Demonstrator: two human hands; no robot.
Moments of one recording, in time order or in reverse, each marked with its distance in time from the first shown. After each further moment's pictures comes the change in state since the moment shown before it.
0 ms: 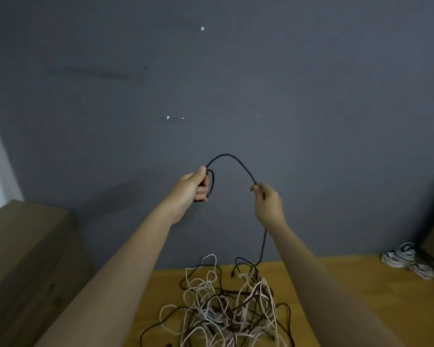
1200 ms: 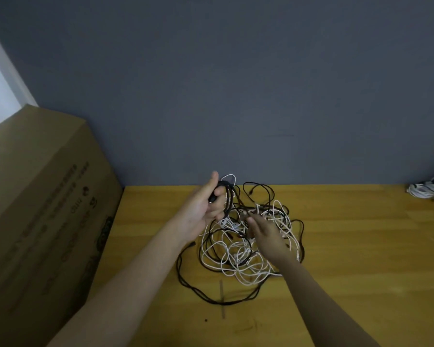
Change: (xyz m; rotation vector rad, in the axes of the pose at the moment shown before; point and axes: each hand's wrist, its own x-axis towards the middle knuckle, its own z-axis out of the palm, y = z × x) left_hand -0.142 -0.130 0.002 -0.388 -0.156 -0.334; right_hand -0.206 0.127 0.066 -0.009 -0.532 0.140
